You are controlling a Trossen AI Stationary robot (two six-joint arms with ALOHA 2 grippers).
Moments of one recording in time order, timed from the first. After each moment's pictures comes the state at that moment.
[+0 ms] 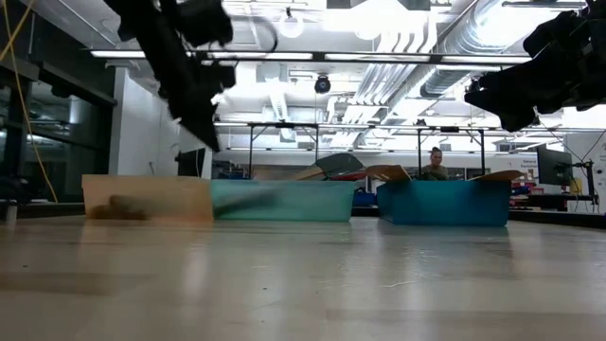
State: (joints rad) left arm 0.29 1.29 0.88 -0.53 -0.24 -0.12; right arm -0.04 0.06 0.01 0.03 0.05 0.13
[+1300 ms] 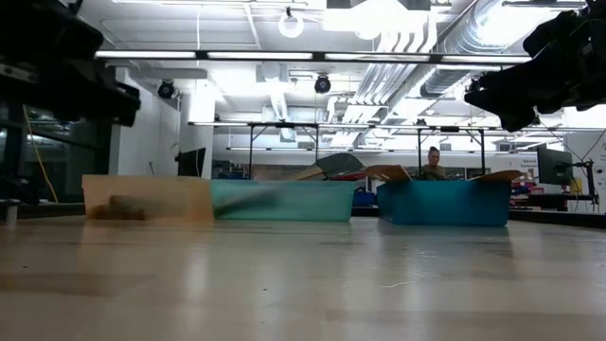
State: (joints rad) left arm -0.13 0.35 0.01 0.18 0.02 0.09; right arm -0.04 0.06 0.01 0.04 0.05 0.13
